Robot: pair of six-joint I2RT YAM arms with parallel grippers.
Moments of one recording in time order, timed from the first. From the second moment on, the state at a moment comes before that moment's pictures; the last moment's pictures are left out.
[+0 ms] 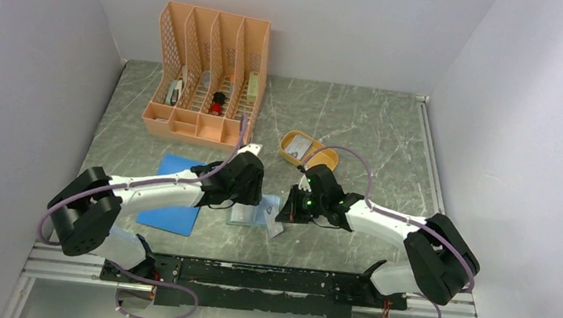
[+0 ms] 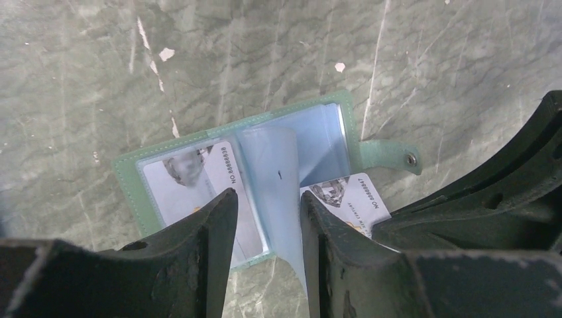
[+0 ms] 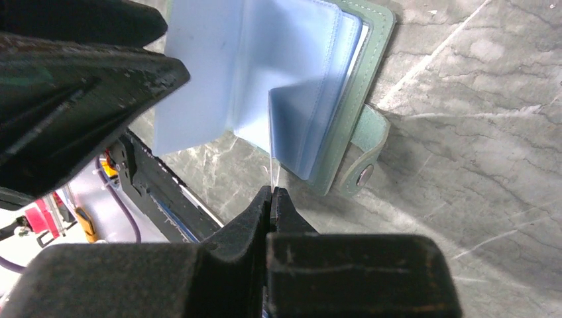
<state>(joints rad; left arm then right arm) -0.92 1.47 0.83 -0.26 -0.21 -0.69 0.71 1.37 0.56 -0.04 -0.38 0.70</state>
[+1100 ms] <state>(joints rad) -0.77 1.51 0.68 0.08 0.20 -0.74 0.71 1.37 0.57 0.00 -0.41 0.70</state>
